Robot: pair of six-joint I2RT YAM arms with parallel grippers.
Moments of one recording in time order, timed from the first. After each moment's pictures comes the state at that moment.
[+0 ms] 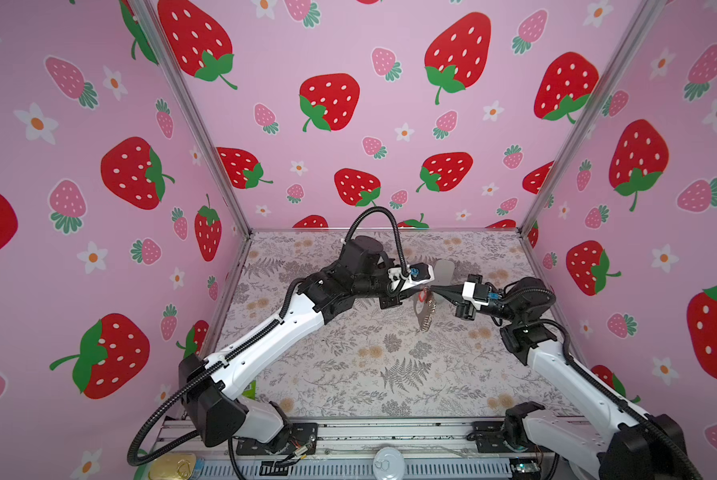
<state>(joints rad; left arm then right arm) -0.76 1.45 1.43 -0.47 0.41 0.67 0.40 1.05 0.64 0.60 -1.03 -0.35</state>
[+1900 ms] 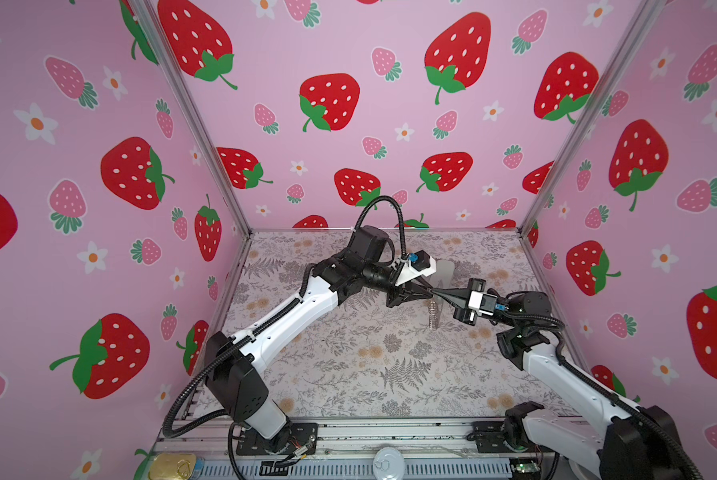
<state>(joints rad) -0.70 1.59 1.53 -0.51 0.83 0.55 0.43 1.06 0.56 0.94 -1.01 -0.25</state>
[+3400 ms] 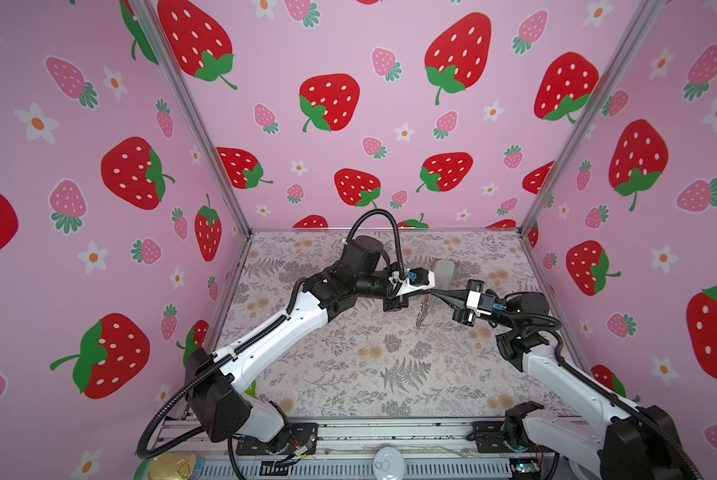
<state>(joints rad) -0.75 1.46 1.40 -0.41 0.62 0.73 0.44 1.06 0.54 0.90 -0.99 -0.24</state>
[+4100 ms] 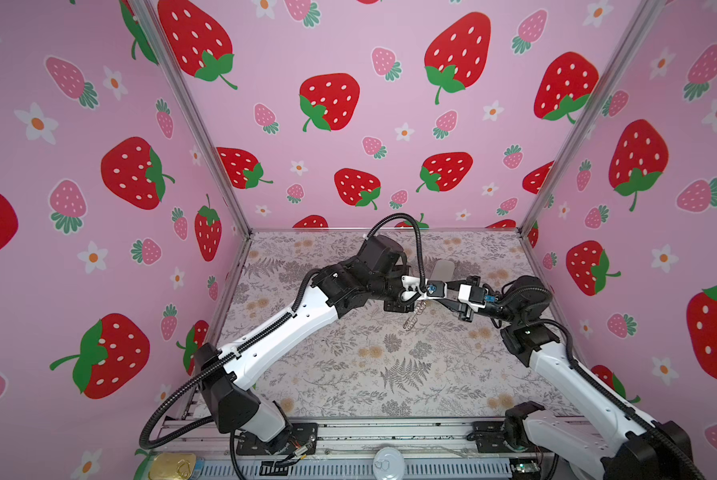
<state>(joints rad) -0.85 1.55 1.61 -0.73 0.28 0.94 0.43 1.01 0.67 0.46 -0.99 -0.44</state>
